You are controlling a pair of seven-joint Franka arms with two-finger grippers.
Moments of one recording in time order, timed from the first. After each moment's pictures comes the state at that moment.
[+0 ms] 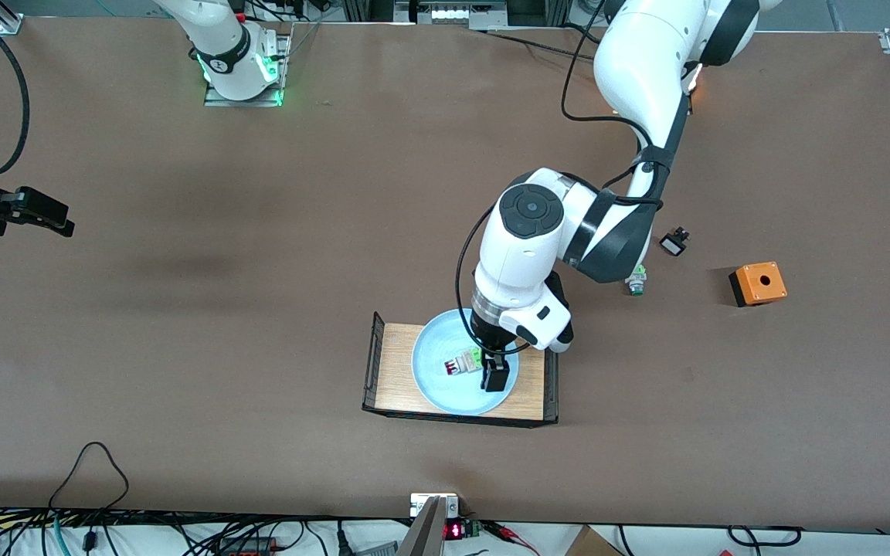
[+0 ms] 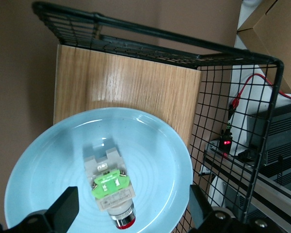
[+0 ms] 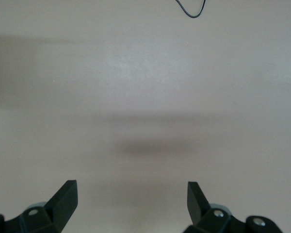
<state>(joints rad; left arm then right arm) -0.62 0.94 0.12 -0.85 -0.02 2.12 -2.22 0.06 0.15 -0.10 -1.48 0.00 1.63 -0.04</state>
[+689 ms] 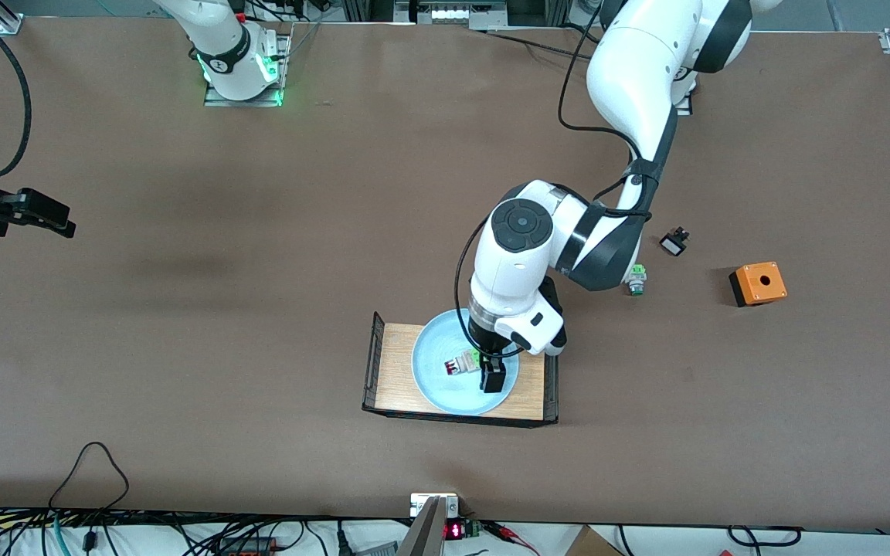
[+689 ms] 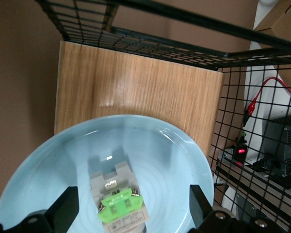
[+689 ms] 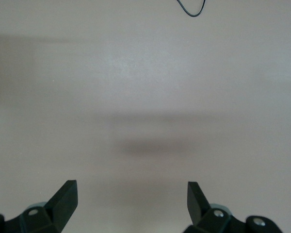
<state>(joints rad) -0.63 0.98 0.13 -0.85 -0.02 2.13 -2.23 0.05 0.15 -0.10 -1.49 0.00 1.63 -0.04</state>
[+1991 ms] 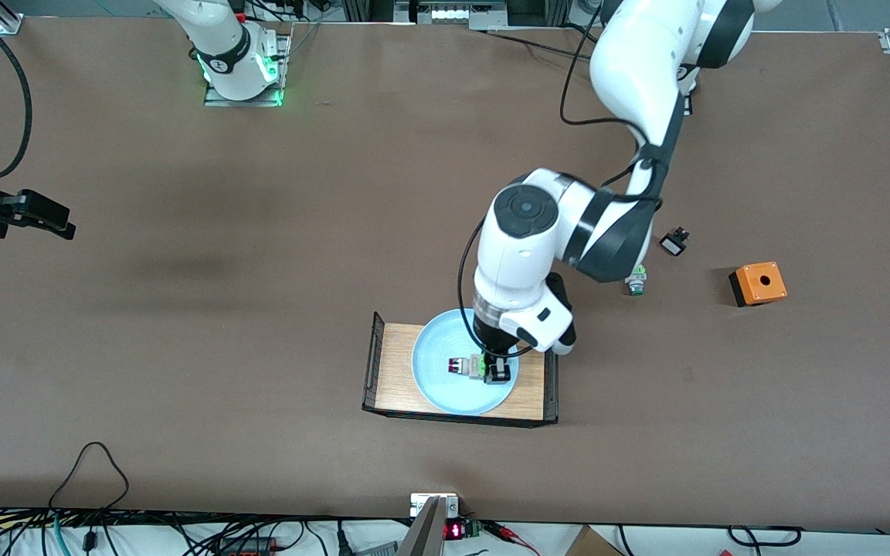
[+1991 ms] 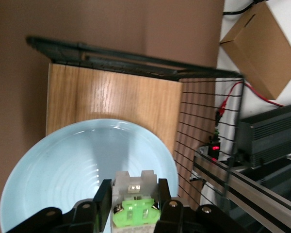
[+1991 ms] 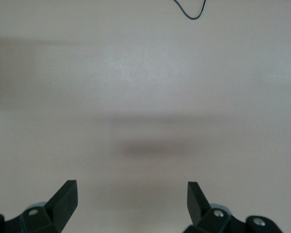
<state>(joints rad) -0.64 0.93 0.18 -0.79 -0.02 2.06 -2.18 0.06 0.15 -0.10 -1.49 0.00 1.64 -0.04</state>
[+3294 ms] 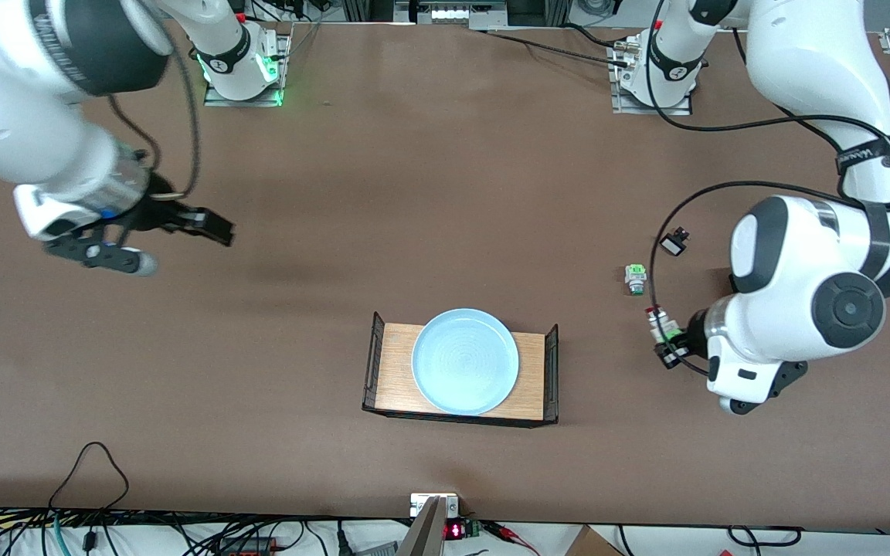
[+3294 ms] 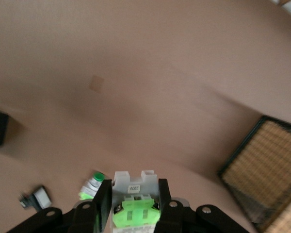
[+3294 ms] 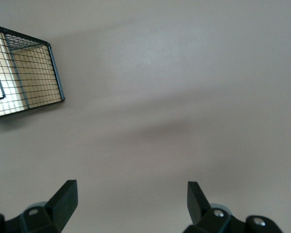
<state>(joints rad) -0.27 0.71 0.20 -1.10 -0.20 1.68 -0.55 0.38 0.22 -0.09 -1.49 0.11 1.67 0.59</state>
